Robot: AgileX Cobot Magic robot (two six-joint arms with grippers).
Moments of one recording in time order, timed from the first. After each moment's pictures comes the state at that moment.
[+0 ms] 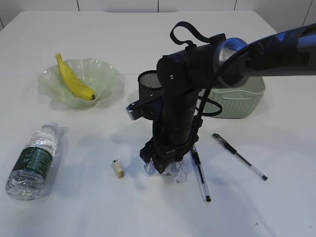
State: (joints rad) left arm -0.11 1.05 -0.89 -0.07 1.13 0.02; right arm 0.58 2.18 -1.59 0.03 0.99 -0.09
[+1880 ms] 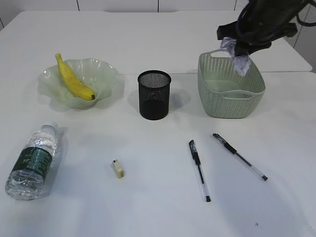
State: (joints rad) left arm -0.11 1.05 -0.89 -0.07 1.13 0.02; right arm 0.20 1.96 -1.75 -0.18 0.88 0.25
